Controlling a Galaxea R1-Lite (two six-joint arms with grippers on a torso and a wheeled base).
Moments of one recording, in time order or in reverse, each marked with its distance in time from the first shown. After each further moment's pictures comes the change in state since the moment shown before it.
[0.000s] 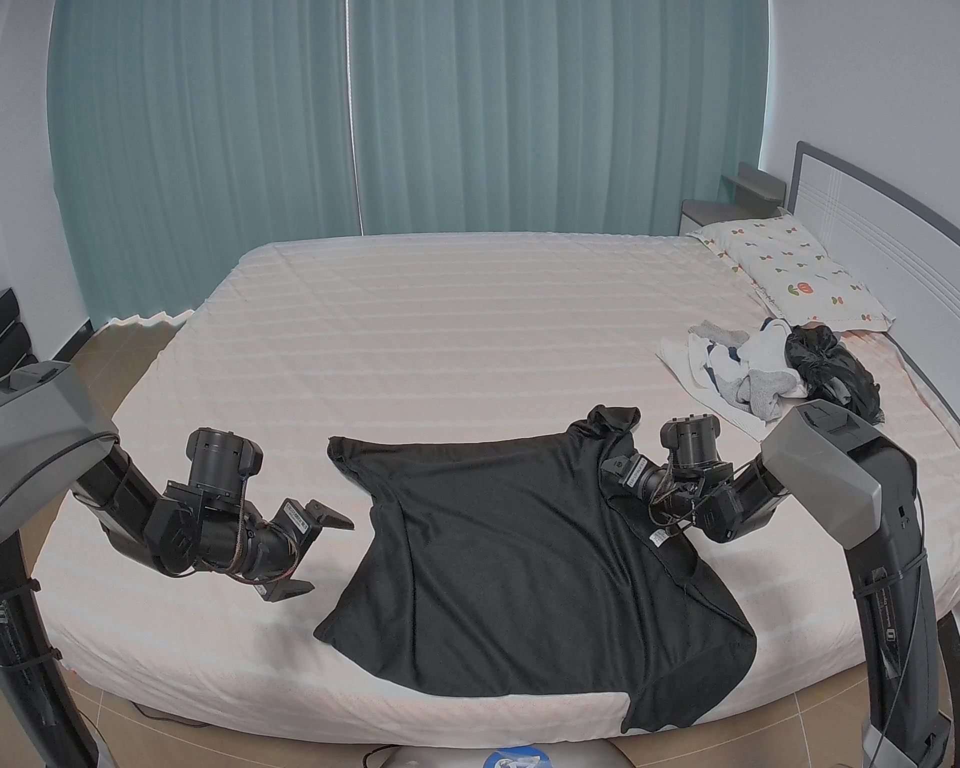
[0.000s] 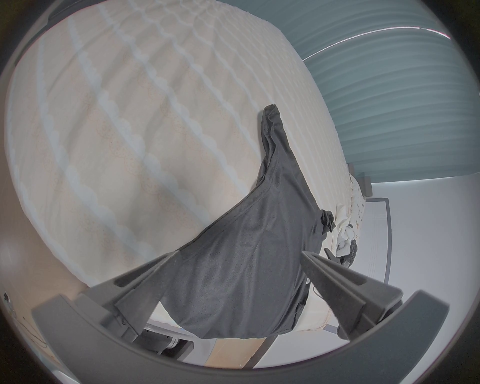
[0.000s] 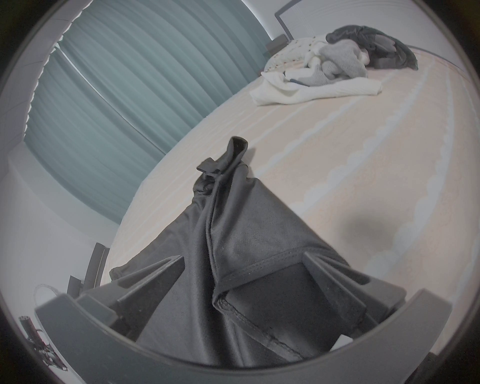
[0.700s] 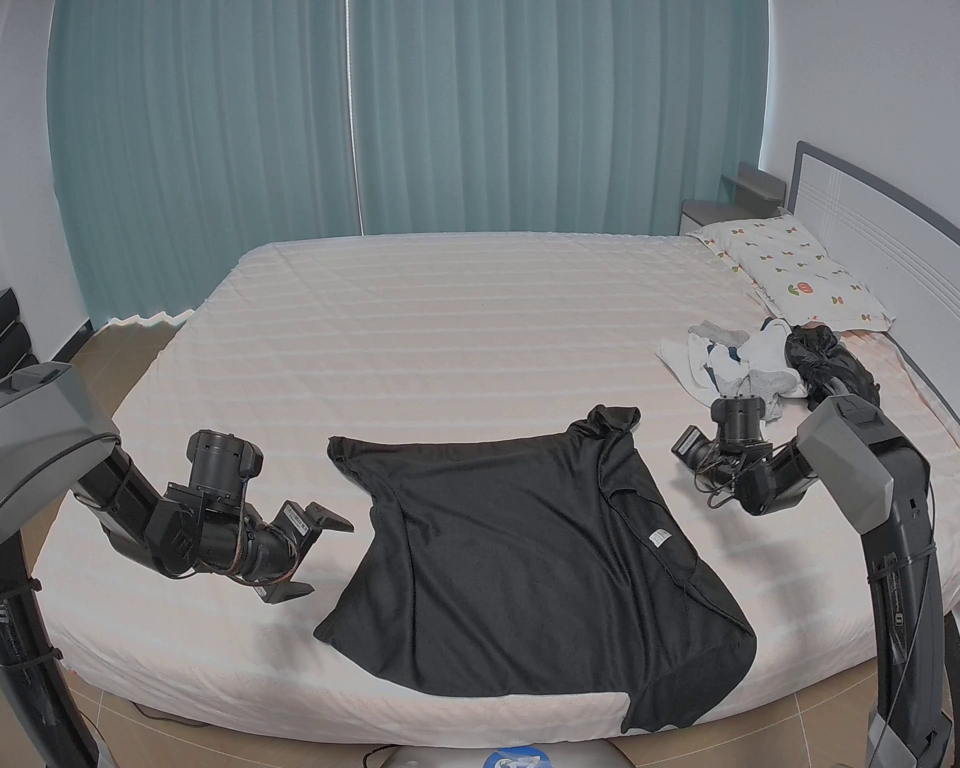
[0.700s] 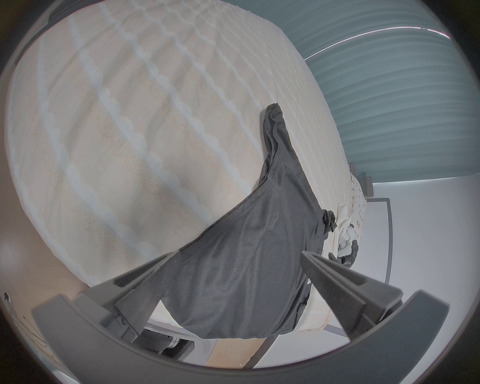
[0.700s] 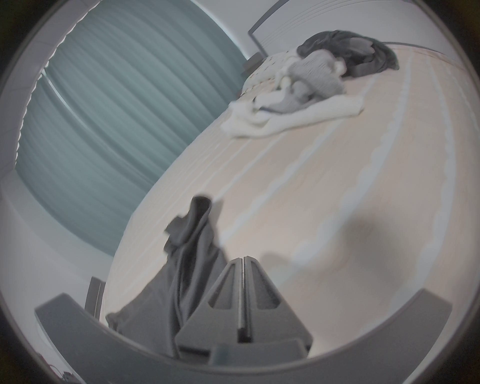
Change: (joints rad) left arm 0.000 0.004 0.003 0.000 0.000 0.000; right arm -0.155 0.039 -0.125 0.012 -0.022 0.044
